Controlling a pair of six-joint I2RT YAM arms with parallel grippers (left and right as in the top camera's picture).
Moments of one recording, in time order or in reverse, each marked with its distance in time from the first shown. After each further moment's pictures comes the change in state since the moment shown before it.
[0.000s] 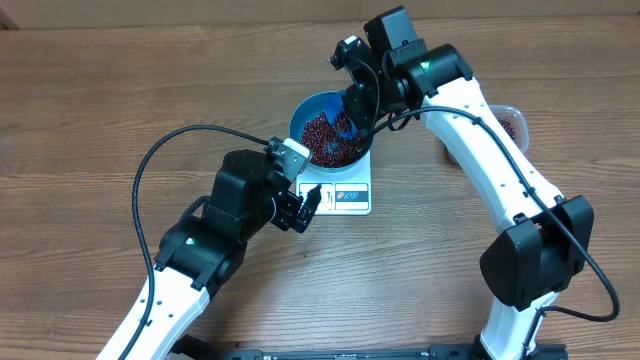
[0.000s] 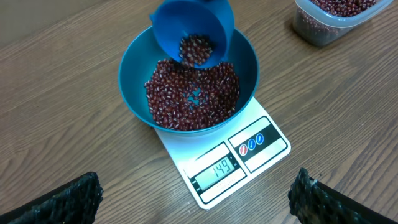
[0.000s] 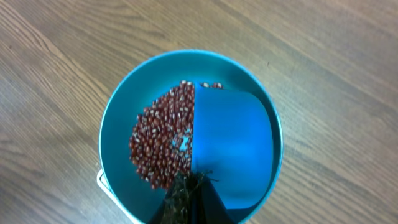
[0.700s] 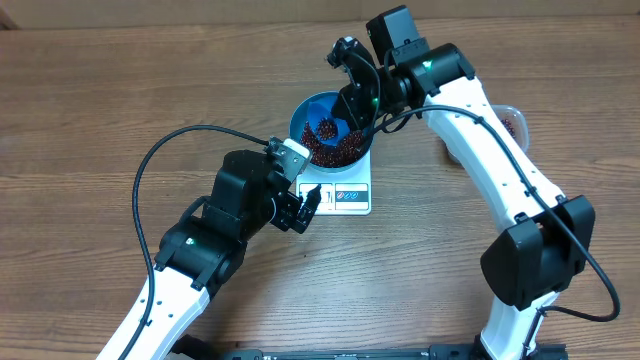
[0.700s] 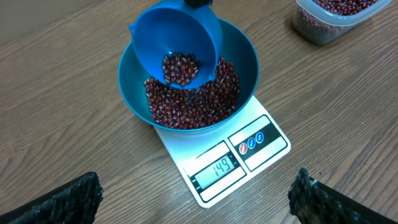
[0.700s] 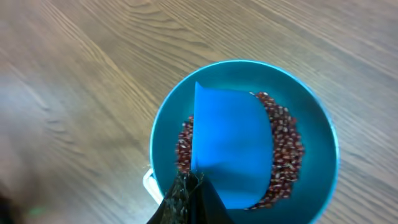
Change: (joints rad) left arm 0.000 0.000 0.000 -0.005 0.000 0.000; right arm -0.012 0.000 0.000 -0.003 -0.183 0.053
